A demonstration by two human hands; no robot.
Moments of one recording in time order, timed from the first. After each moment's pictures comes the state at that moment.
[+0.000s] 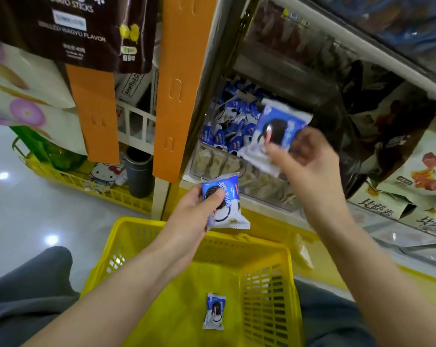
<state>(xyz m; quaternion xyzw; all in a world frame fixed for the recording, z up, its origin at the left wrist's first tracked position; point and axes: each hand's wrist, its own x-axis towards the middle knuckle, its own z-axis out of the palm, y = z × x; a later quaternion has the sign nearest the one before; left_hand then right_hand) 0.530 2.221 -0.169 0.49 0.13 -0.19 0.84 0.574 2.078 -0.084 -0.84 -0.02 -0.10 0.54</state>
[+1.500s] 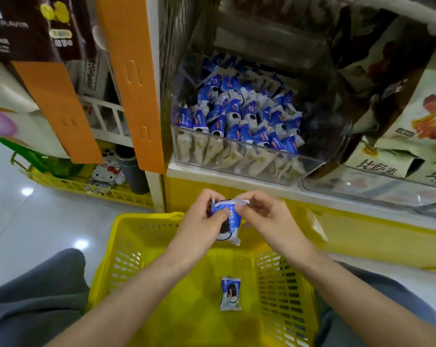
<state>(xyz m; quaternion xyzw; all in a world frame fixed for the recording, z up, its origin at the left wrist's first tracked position) 0.518 2.189 -0.191 0.71 0.05 -0.15 0.68 0.521 2.050 -0.183 -0.82 0.01 0.09 0.56</state>
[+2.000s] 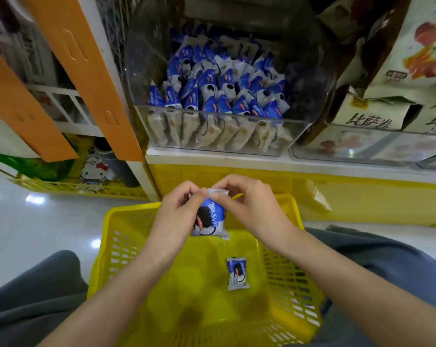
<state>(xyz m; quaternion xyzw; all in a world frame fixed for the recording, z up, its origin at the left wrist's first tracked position) 0.513 2.191 -0.208 0.73 0.06 -0.12 0.68 0.514 2.052 -0.196 -0.88 -0.06 0.05 0.47</state>
